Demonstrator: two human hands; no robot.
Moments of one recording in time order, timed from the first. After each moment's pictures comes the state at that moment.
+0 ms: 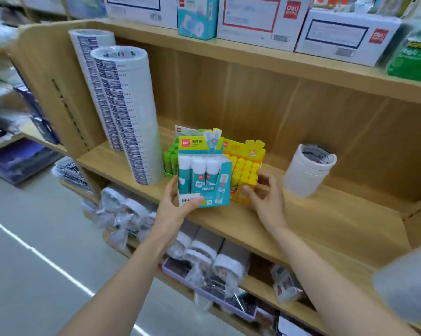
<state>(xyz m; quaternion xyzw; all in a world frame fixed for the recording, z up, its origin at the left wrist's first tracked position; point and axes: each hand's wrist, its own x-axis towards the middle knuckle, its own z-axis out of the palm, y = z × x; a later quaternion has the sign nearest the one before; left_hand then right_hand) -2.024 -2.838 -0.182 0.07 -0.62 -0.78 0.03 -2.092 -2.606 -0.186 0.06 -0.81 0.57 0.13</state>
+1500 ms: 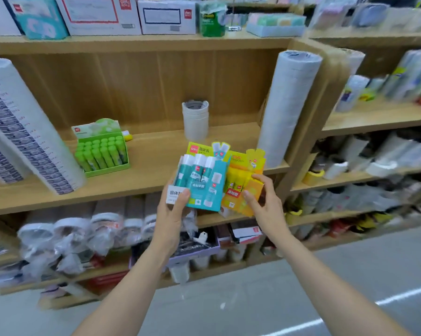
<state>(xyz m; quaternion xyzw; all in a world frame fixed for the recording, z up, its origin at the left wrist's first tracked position) -1.879 -2.770 -0.163 -0.12 -0.57 -0.80 -0.16 -1.792 -2.561 -0.183 -0.17 -0.82 0.47 0.28</state>
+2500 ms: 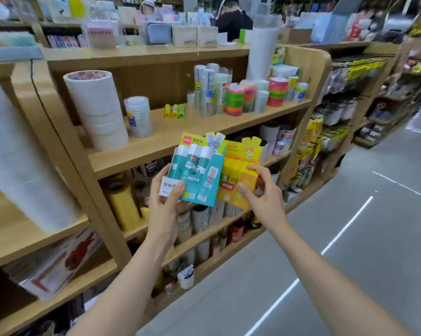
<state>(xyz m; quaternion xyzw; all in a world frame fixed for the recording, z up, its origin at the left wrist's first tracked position) -1.713 -2.288 -0.128 -0.24 -0.48 -0.80 -0.27 -1.555 -2.126 -0.142 -0.31 -0.78 0.36 0.41</state>
